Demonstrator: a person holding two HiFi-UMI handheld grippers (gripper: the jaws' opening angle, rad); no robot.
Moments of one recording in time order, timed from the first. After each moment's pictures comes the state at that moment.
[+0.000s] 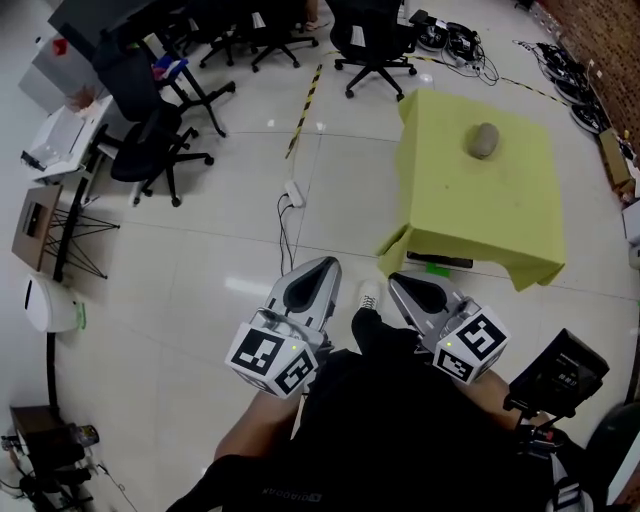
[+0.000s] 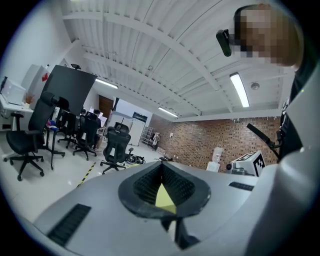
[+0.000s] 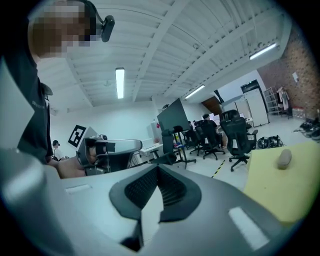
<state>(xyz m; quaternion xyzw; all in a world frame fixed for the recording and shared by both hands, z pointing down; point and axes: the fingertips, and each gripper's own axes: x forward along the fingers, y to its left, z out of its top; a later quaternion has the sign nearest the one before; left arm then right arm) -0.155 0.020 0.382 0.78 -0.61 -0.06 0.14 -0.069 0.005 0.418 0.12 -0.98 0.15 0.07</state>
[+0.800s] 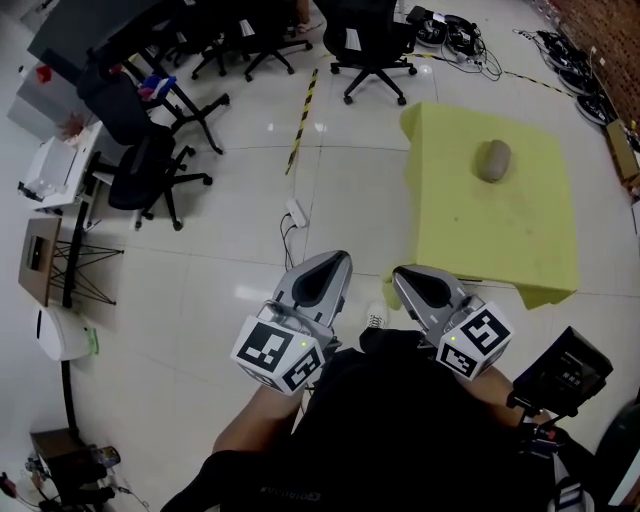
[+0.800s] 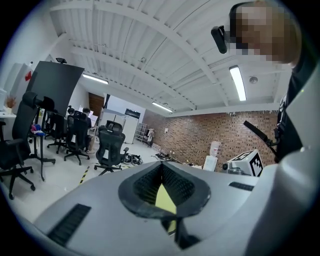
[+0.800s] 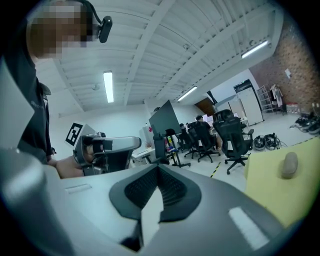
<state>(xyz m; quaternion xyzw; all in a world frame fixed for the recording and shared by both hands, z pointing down) -0.188 -0.121 0.383 0.81 -0.58 -0.02 0.13 -0.113 -0.131 0.431 0.14 -0.97 0.17 0.05</state>
